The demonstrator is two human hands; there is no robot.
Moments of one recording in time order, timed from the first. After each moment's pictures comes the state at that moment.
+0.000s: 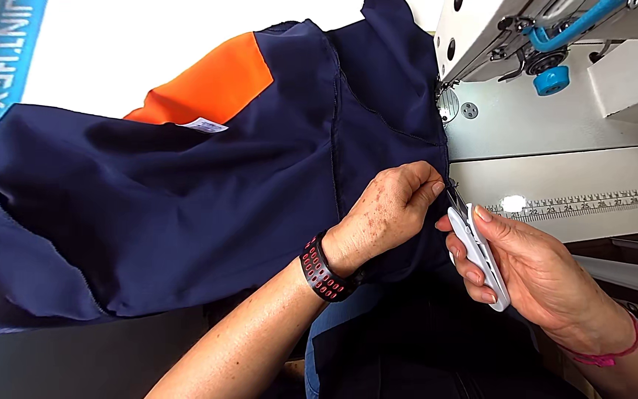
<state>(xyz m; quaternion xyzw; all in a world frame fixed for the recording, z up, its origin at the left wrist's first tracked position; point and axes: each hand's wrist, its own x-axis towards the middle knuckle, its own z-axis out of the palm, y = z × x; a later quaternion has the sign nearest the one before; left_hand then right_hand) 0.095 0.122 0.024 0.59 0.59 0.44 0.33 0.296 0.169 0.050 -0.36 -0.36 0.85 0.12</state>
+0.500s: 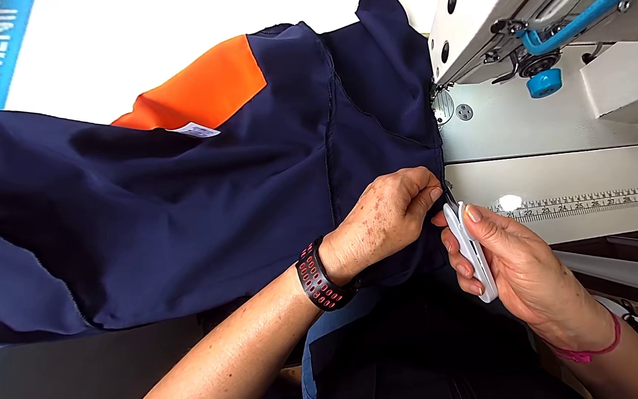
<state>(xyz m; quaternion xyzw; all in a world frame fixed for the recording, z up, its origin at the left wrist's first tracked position) 0.096 0.123 0.020 0.62 0.58 0.43 0.30 0.290 0.165 0.043 -0.38 -0.42 0.81 0.17</state>
